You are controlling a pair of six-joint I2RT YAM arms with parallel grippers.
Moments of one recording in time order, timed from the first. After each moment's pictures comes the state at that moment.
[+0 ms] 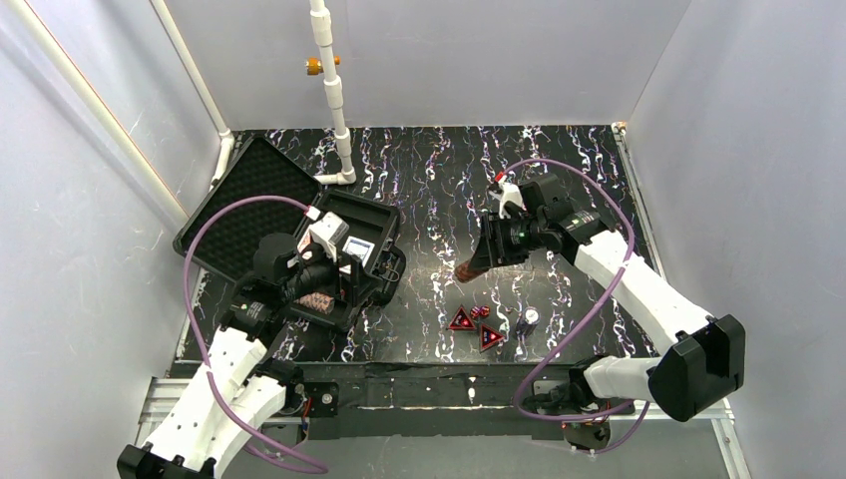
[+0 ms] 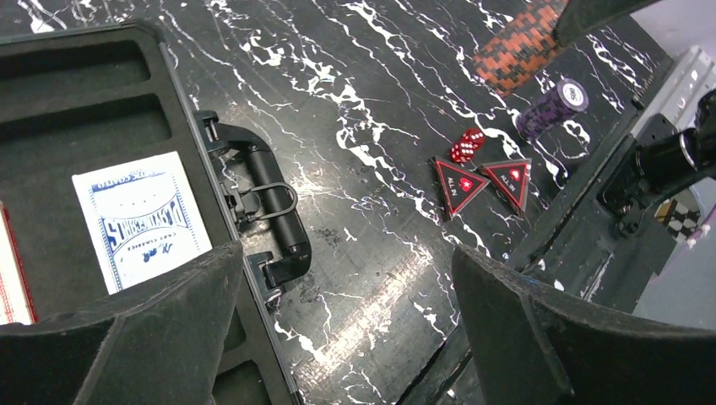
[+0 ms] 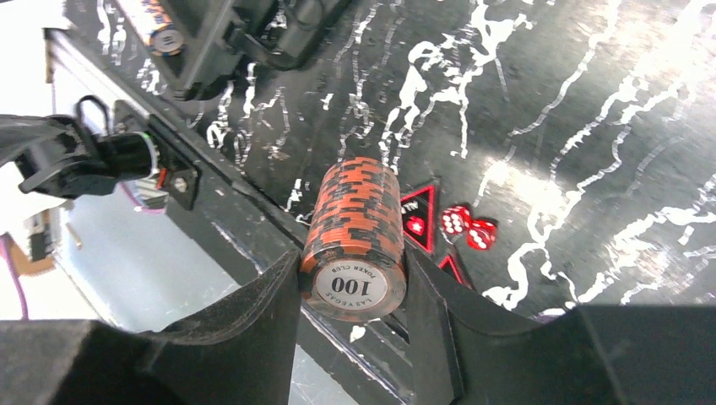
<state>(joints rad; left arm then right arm) -0.34 0.69 0.63 -0.37 0.49 -0.08 0.51 1.26 1.10 -0.76 -0.46 0.32</state>
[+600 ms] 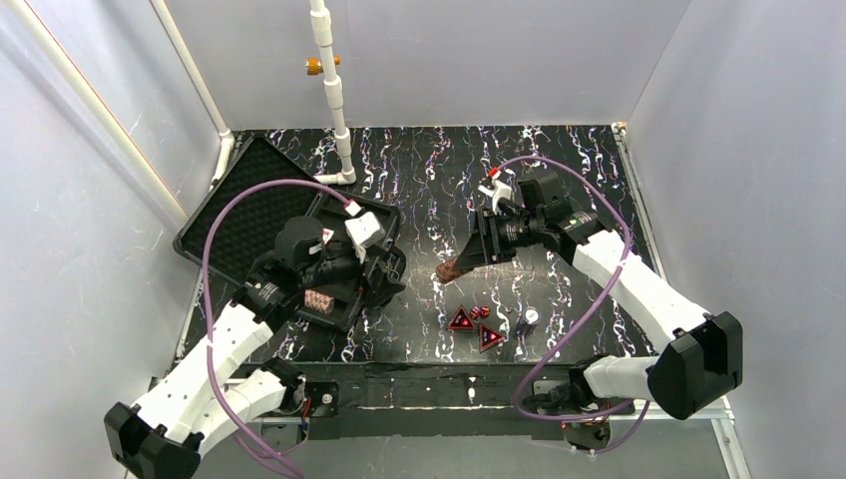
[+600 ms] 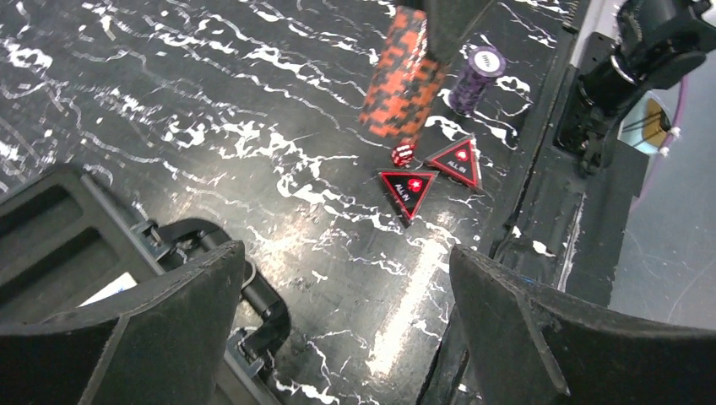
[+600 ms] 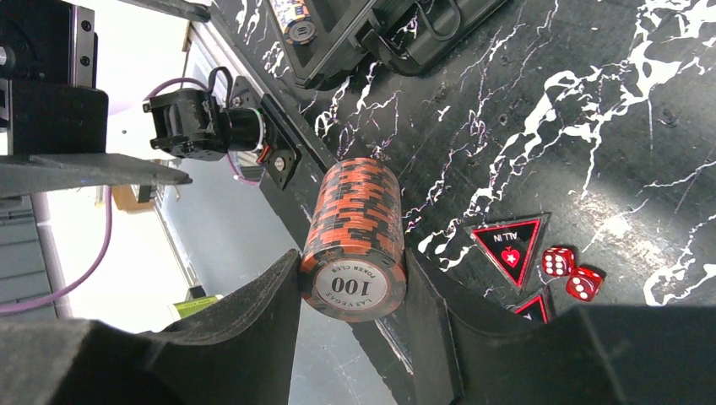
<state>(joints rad) -0.53 0.82 0.78 -0.37 0.56 0.11 0.51 1.27 1.08 -0.60 -0.74 0.39</state>
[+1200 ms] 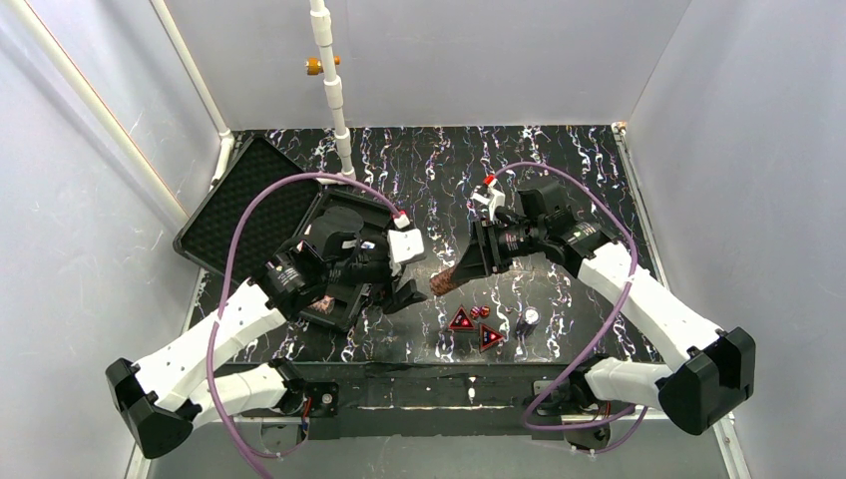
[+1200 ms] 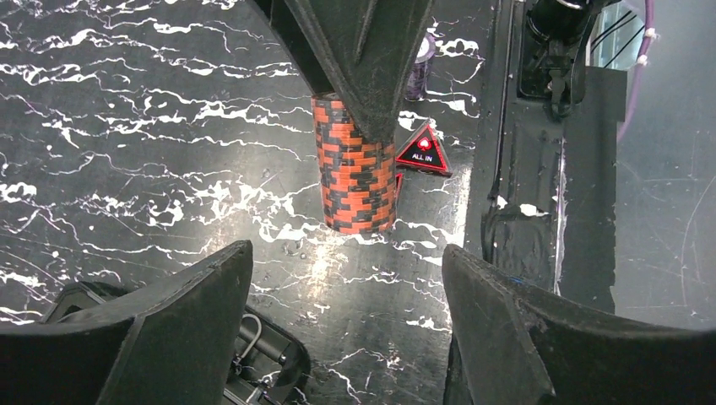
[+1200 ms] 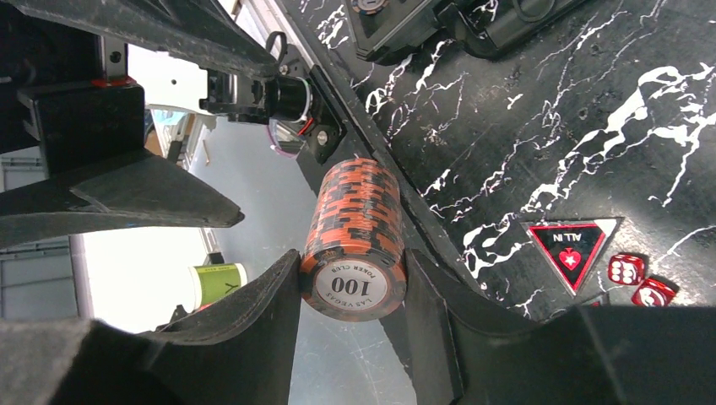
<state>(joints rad) -0.81 1.01 1.02 -0.51 0.49 0.34 0.57 1.19 1.05 -0.58 -0.82 0.41</state>
